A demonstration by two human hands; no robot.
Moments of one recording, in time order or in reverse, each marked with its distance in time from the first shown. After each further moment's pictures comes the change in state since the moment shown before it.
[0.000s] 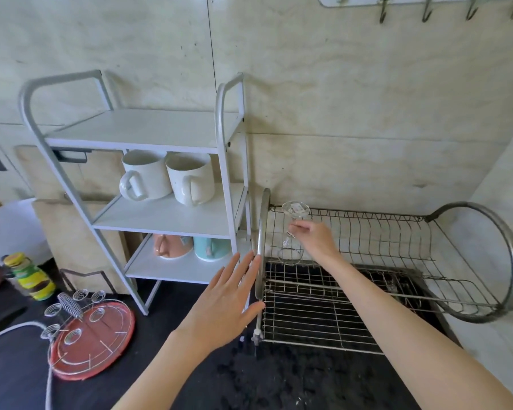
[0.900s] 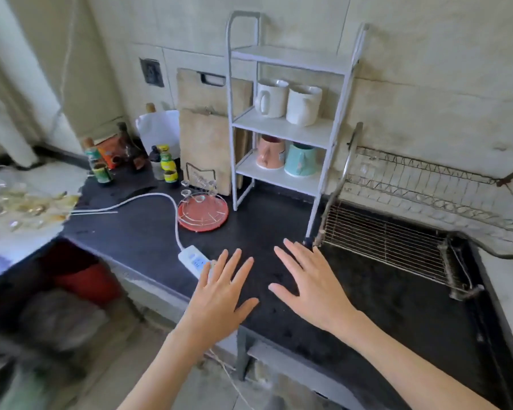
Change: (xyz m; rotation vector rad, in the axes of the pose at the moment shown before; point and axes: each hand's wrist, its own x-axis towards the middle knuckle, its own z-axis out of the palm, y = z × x) left_hand -0.317 0.046 0.023 0.041 -0.083 -0.431; right_hand -0.335 -0.011 0.112 -0.721 -0.327 -0.684
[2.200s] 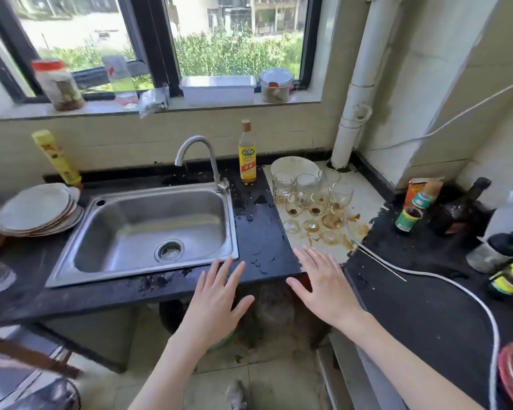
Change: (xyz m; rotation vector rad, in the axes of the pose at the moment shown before) left_hand -0.239 -0.450 -0.030 -0.157 0.025 -1.122; right_hand 0.344 -0.491 0.161 0.192 -0.282 -0.766
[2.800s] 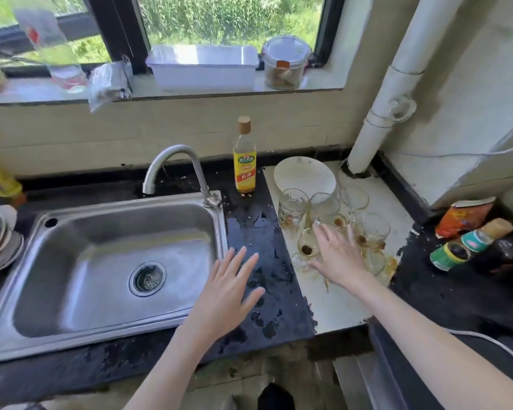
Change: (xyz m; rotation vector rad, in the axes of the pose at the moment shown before) left_hand 0.210 -0.051 -0.014 -0.082 -0.071 0.130; right_hand 0.245 0.075 0.010 -0.312 -0.225 0.157
